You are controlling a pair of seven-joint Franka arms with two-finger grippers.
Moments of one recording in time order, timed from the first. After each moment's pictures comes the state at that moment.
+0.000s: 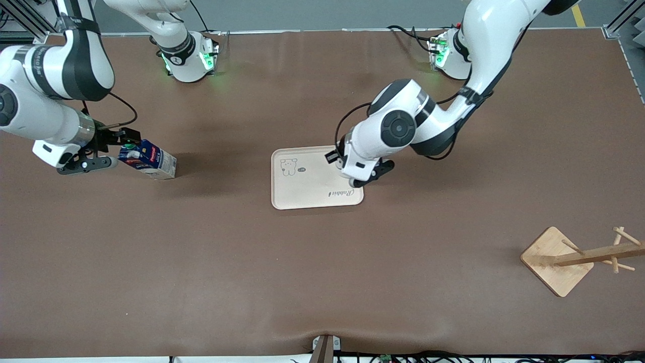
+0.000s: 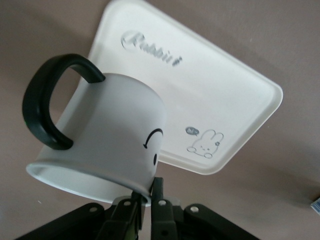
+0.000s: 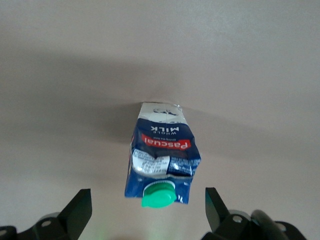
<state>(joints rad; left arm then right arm) -0.12 0.62 -0.70 -1.63 -0.11 2.11 -1.22 -0.05 -0.04 0.00 -2.17 -0.04 1.90 -0.21</state>
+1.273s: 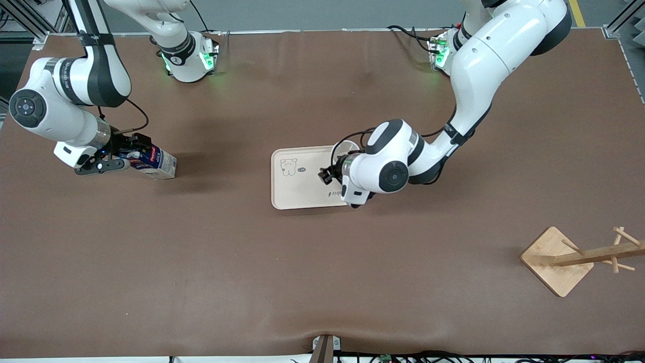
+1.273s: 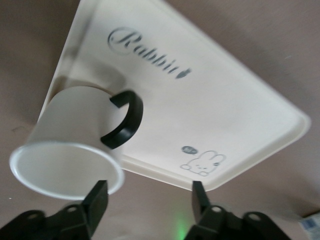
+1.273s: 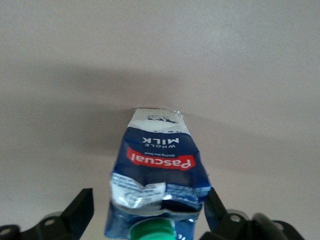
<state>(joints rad) -0.12 0.81 -0.67 -1.50 -0.15 2.10 -1.22 -0.06 -0.04 0.00 -2.31 -0.04 2.07 -0.21</state>
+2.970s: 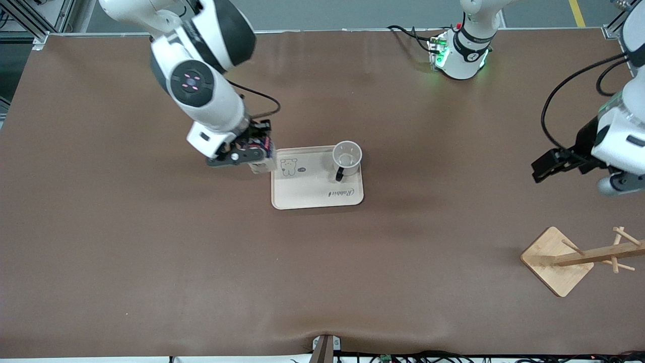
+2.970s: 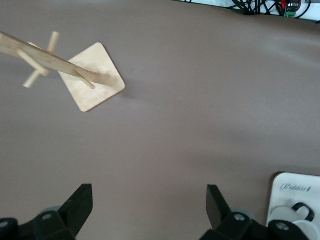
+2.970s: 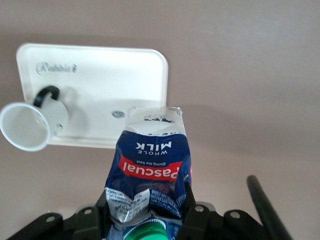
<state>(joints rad) 0.41 0.20 -0.63 -1.36 0.20 1.60 -0.34 0.56 0.30 0.03 -1.60 0.13 1.73 0.44</state>
